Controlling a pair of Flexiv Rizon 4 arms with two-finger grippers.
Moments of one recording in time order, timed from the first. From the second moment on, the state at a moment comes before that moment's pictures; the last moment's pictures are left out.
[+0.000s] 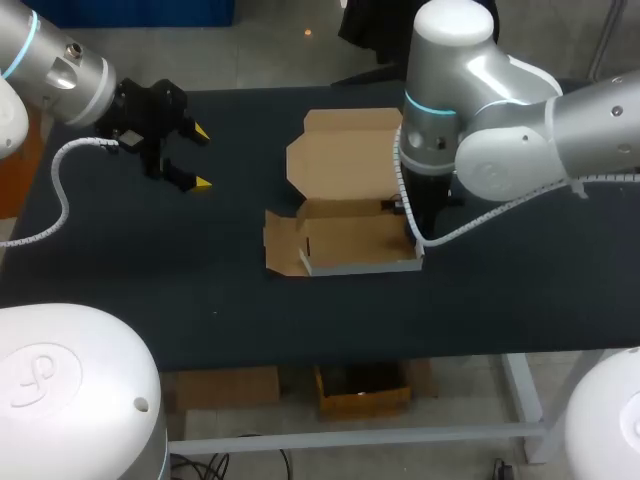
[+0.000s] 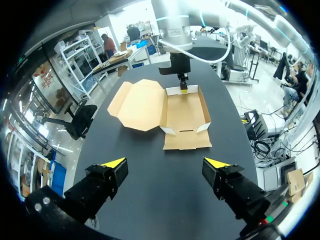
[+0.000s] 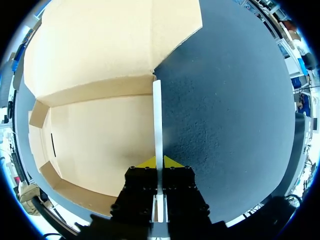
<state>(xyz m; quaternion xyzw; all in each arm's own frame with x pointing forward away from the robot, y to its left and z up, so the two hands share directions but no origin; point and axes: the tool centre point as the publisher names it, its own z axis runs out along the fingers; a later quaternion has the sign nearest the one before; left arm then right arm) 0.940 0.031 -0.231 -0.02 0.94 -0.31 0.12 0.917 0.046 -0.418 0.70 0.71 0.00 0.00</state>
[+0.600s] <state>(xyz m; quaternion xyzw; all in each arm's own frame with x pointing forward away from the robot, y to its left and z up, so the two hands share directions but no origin) 0.914 0.007 -0.248 -0.21 0.92 -0.33 0.05 0.917 0.046 -0.418 0.70 0.71 0.00 0.00</state>
